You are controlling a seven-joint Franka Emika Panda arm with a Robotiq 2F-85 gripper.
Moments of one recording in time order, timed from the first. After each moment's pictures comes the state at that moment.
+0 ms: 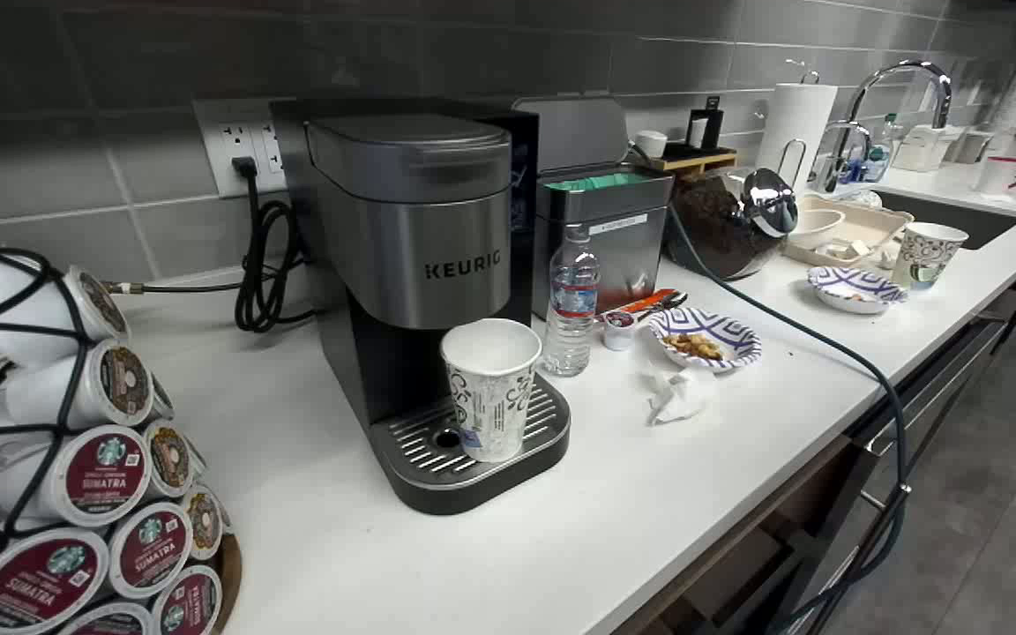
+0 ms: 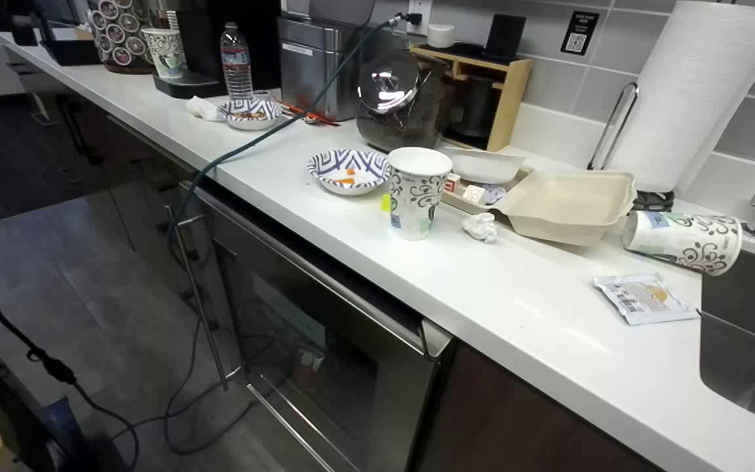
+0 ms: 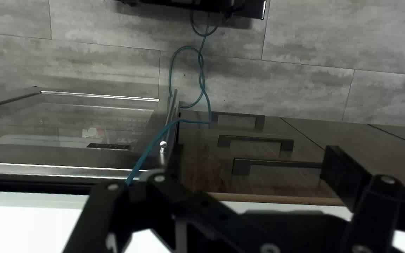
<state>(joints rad) 0.10 -0.77 0.05 -2.73 0.09 1.91 -0.02</state>
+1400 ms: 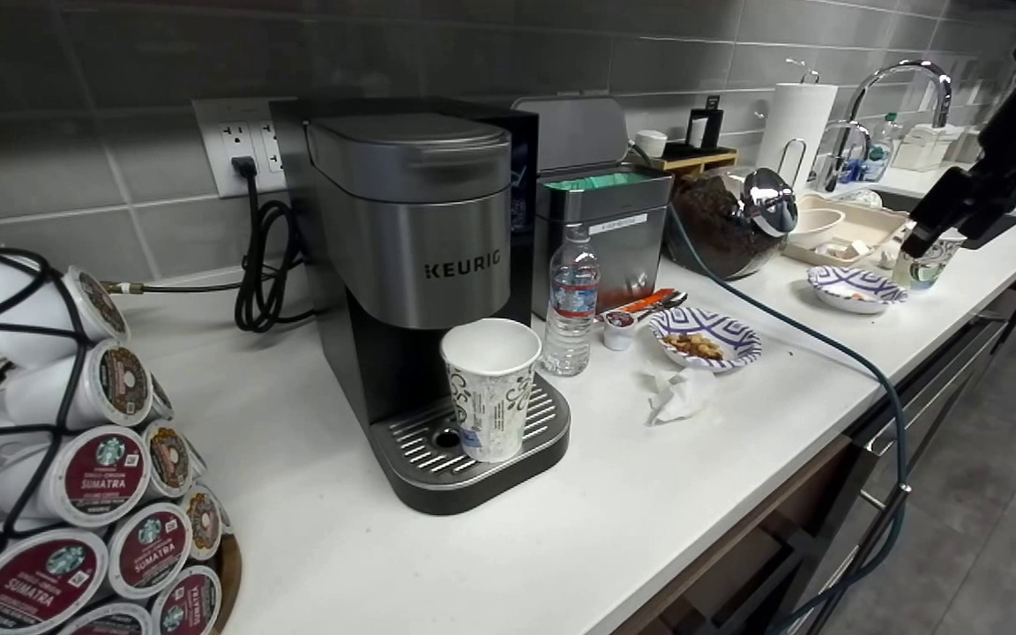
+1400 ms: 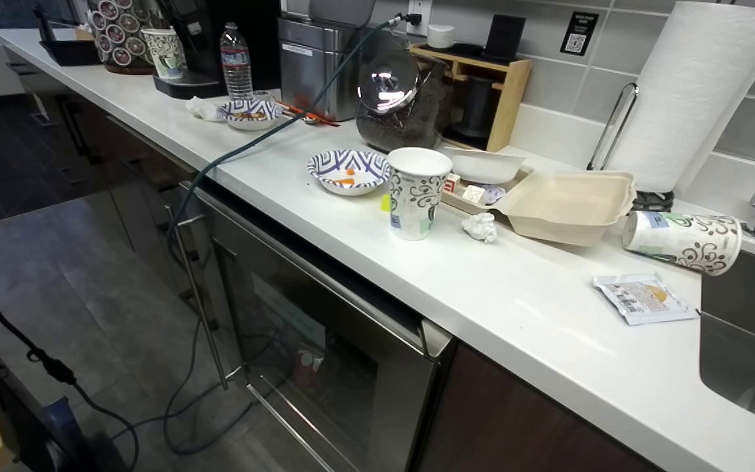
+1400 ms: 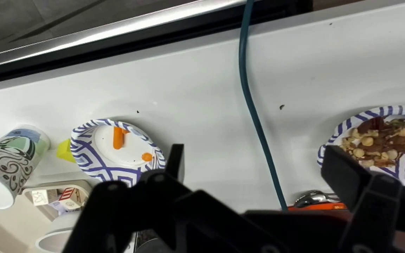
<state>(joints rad) -0.20 -0.35 0.11 -2.52 -0.22 2.47 0.27</state>
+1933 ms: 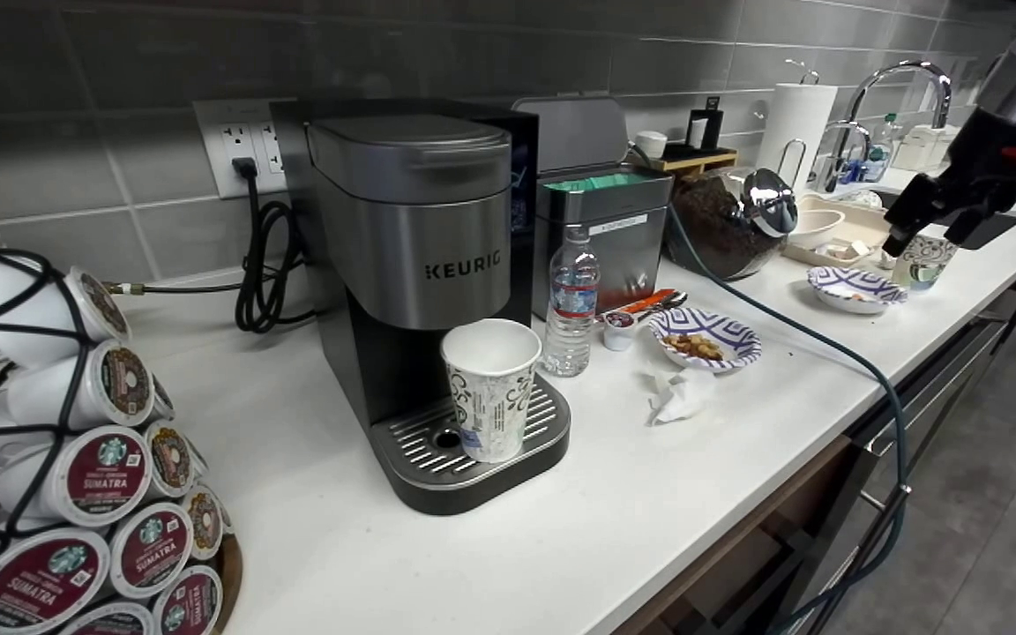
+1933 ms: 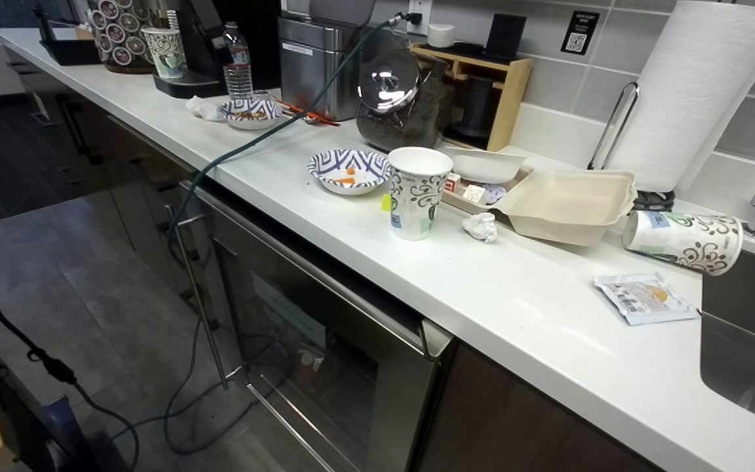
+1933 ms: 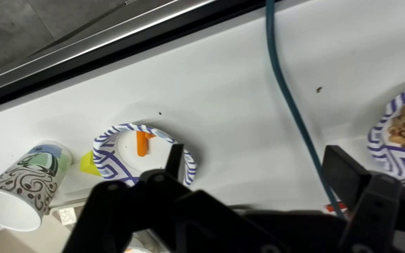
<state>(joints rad) -0.23 -0.22 0.07 -2.44 -0.25 2.48 0.35</state>
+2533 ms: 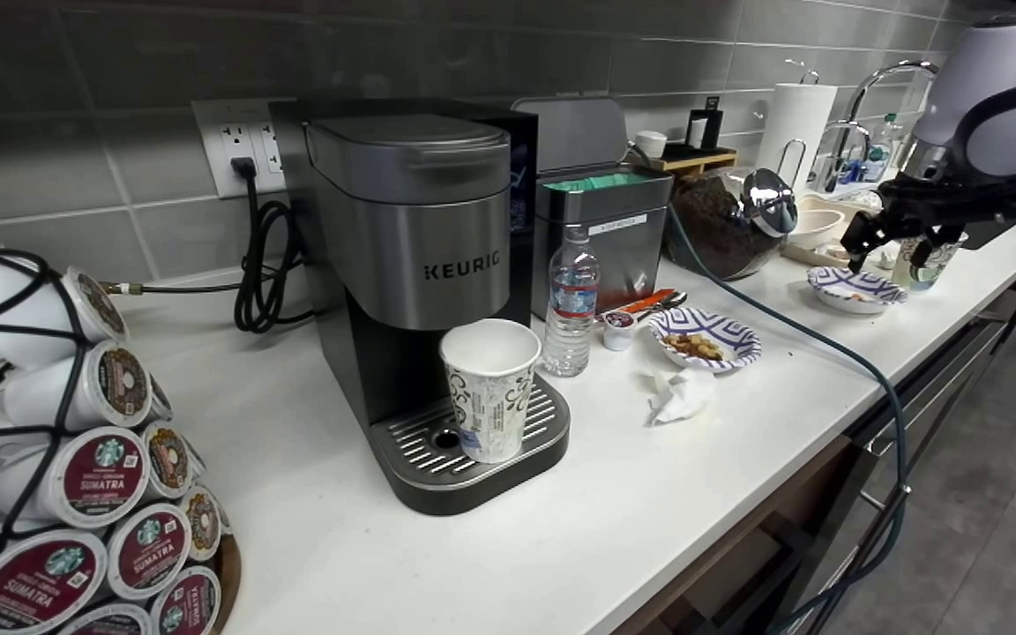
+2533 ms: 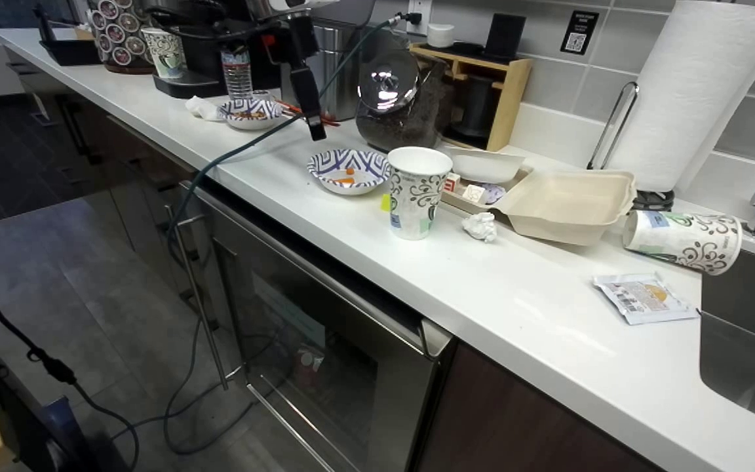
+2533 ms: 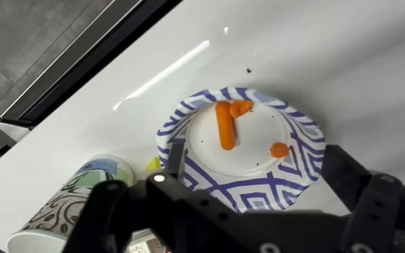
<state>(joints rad) -0.24 0.23 -0.13 -2.09 -0.33 2.53 0.50</state>
